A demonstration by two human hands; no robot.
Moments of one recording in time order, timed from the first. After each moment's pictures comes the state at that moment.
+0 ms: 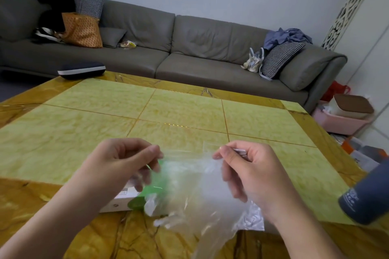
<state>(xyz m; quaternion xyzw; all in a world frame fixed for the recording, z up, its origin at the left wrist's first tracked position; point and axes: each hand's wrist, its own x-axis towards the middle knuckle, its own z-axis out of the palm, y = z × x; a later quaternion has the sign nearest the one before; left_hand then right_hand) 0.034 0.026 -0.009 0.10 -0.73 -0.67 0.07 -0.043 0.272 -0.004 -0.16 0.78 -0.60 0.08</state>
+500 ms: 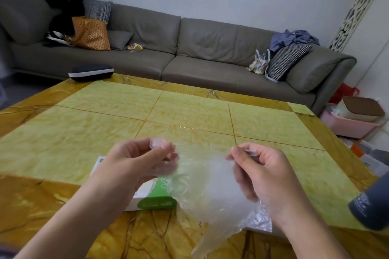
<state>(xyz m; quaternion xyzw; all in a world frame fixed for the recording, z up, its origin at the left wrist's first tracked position) 0.032 0.030 -0.016 0.08 -0.58 -0.81 0.07 -0.043 0.271 -0.010 -0.15 0.75 -0.64 0.06</state>
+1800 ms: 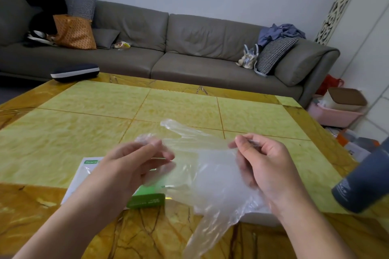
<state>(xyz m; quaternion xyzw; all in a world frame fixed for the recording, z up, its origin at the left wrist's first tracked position) 0.026 0.045 -0.025 0.08 -0.55 -0.83 0.03 -0.051 0.296 -0.016 -0.09 0.72 -0.68 0.02</state>
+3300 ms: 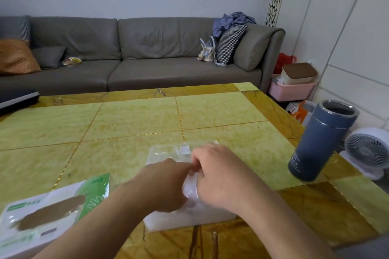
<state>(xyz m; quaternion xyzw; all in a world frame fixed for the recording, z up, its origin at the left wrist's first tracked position) -0.073 0.178 -0.038 -0.16 -0.98 -0.02 -0.11 -0.054 0.336 -0.006 -0.16 0.97 -0.19 0.04</state>
